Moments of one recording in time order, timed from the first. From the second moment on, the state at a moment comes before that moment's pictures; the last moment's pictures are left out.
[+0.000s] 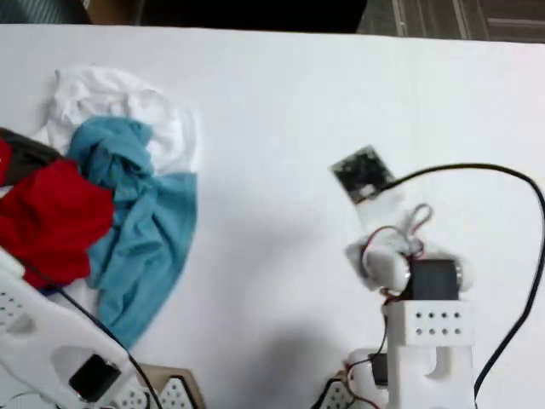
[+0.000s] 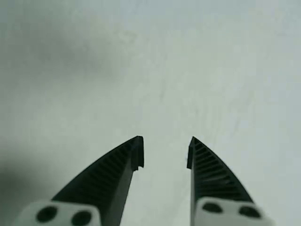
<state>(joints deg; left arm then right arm) -56.5 36.1 -70.6 101.3 -21.2 -7.8 -54.7 46.2 77.5 29.7</state>
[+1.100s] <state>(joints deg) -70.3 29.5 -69.8 101.3 -17.9 -49.6 26.9 -11.2 66.9 18.1</state>
